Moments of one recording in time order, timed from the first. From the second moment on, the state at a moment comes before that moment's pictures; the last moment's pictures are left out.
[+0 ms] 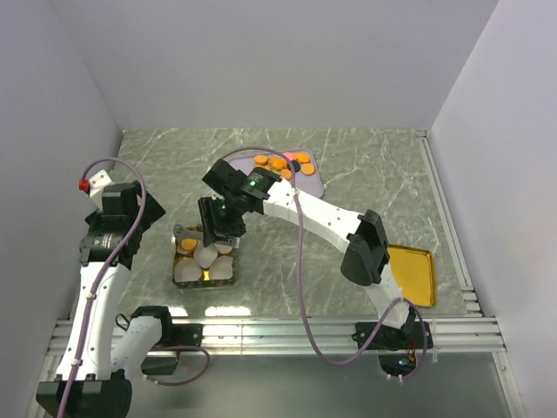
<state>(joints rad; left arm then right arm) 0.01 0.82 0.94 -0.78 -0.39 -0.59 1.03 2.13 2.12 -1.01 -0.25 0.72</state>
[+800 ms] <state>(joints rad) 0.03 0.83 0.94 -0.77 -0.31 -0.59 0.60 1.97 2.11 -1.12 -0.11 0.58</state>
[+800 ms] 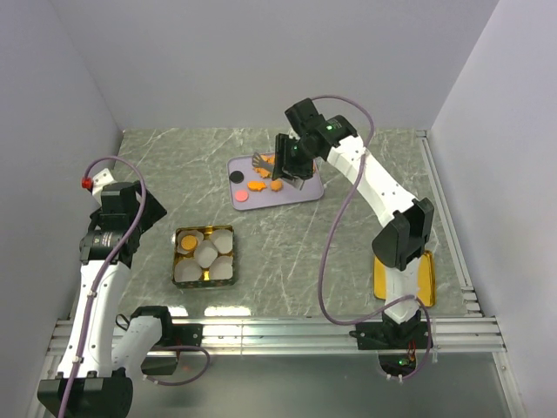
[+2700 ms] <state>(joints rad) 0.04 0.85 0.94 -0.77 -0.27 -0.56 0.65 2.24 2.20 -1.27 0.10 0.51</state>
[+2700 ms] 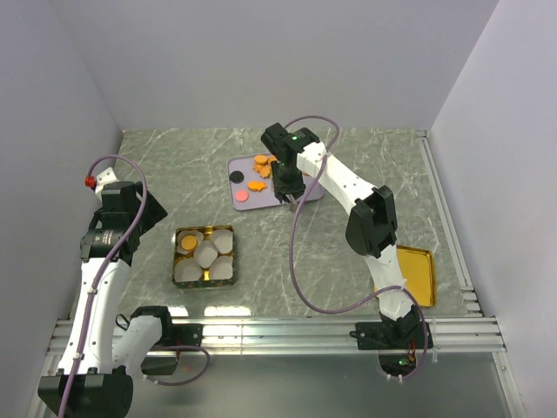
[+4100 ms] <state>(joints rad) 0.02 0.87 0.94 -0.77 -0.26 -0.56 0.97 1.98 2.07 -1.20 -0.14 0.62</state>
